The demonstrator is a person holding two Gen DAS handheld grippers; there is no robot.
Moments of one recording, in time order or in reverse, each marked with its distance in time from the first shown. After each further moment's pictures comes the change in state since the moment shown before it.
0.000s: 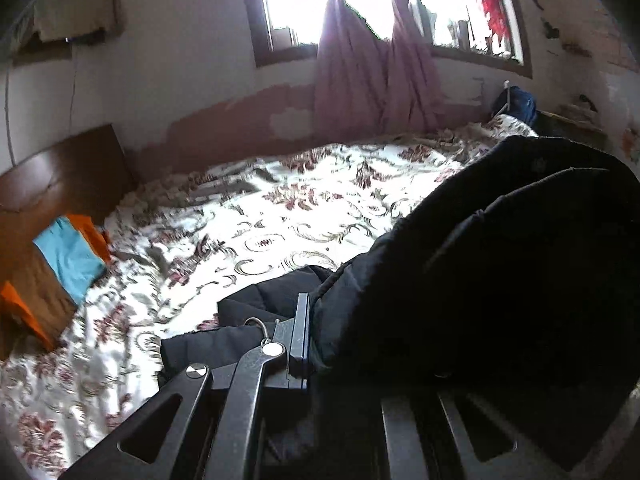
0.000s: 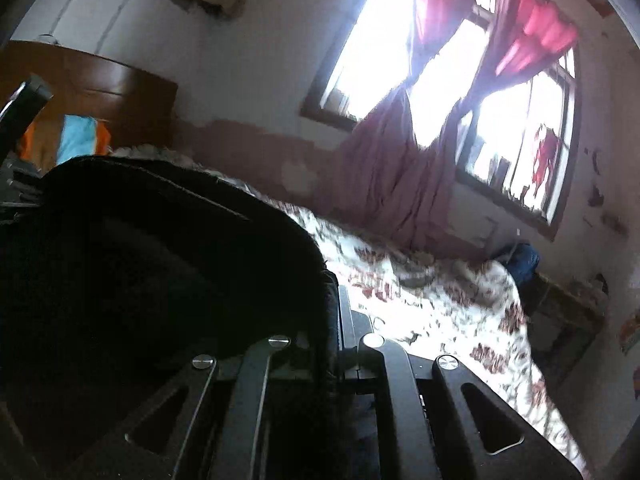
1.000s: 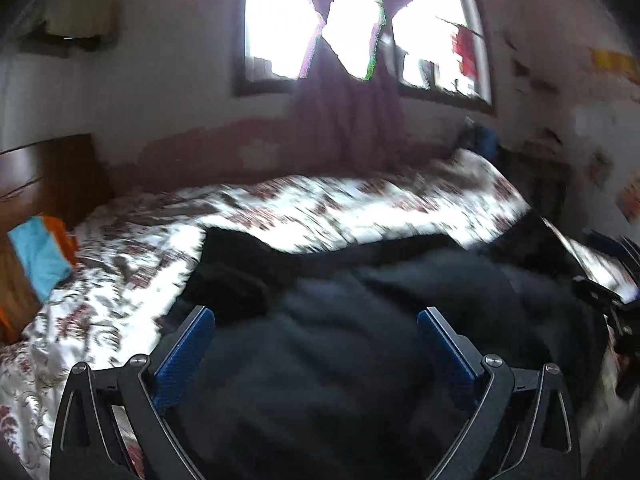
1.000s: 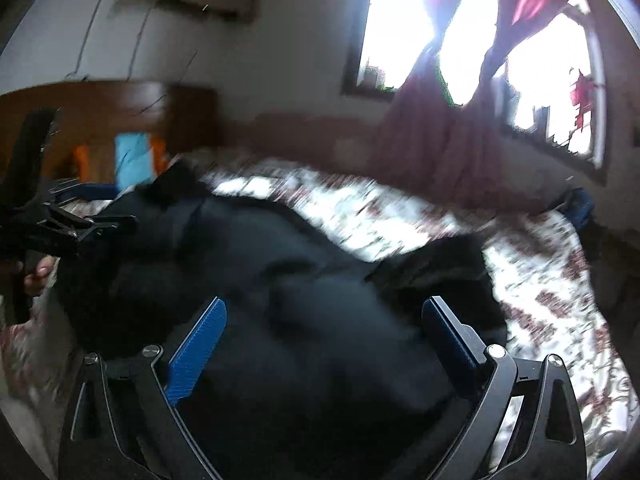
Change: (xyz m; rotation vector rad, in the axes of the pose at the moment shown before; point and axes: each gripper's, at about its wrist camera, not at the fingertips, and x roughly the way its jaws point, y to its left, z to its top) left arm -0.036 -0.017 -0.048 -0.005 -0.149 -0.179; right arm -0.057 -0.008 -0.077 0.112 0.077 0.295
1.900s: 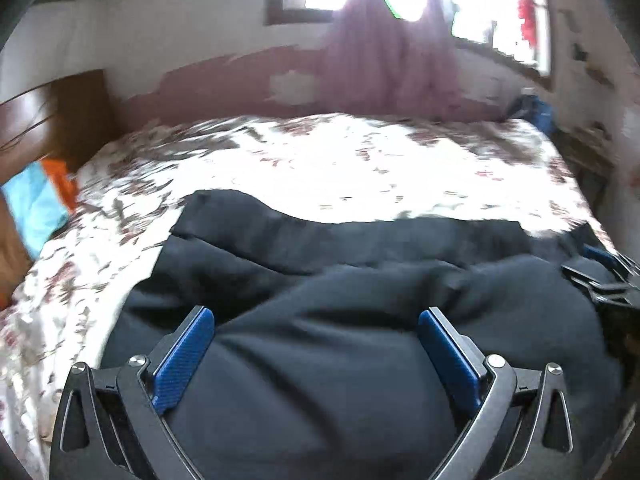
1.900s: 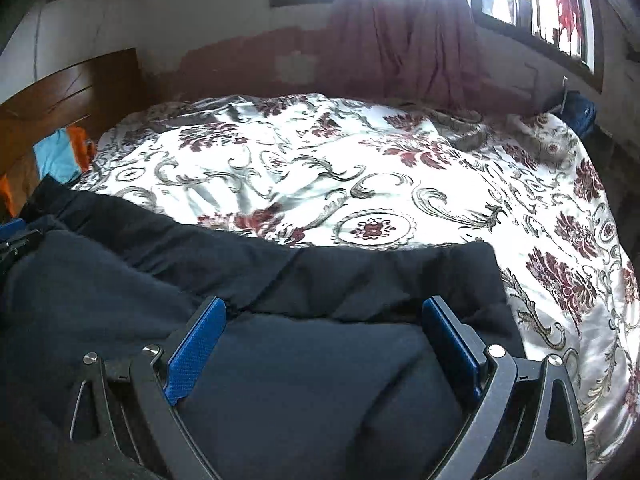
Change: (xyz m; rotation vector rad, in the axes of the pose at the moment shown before) left arm 0.127 0.038 0.022 -0.152 0.232 0.171; right arm 0.203 -0.097 0.018 0.227 0.296 -0.084
